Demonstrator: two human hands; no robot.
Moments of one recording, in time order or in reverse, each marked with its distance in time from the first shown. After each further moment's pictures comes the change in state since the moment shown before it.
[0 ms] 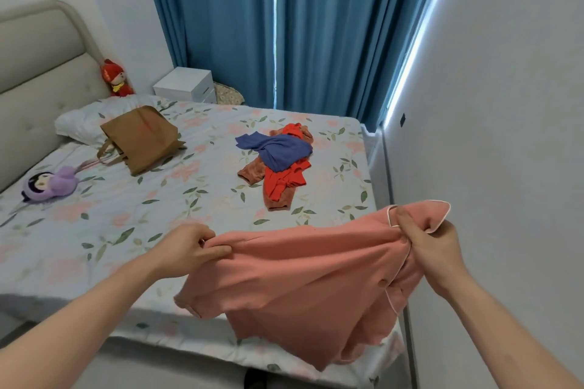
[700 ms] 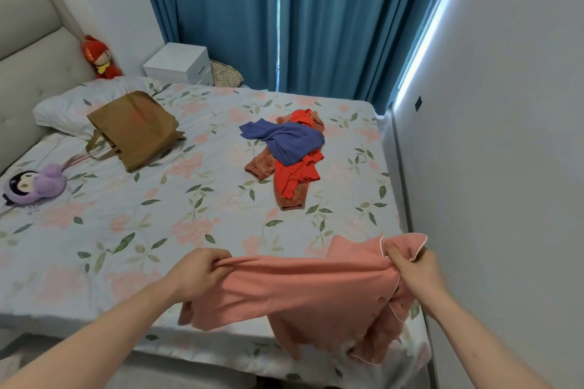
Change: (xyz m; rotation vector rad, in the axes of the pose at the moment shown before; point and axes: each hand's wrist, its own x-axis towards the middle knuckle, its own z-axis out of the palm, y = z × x) left_hand 0.091 -0.117 0.021 -0.055 -0.197 0.010; right_hand 0.074 0.099 0.115 -0.263 -0.049 0.242
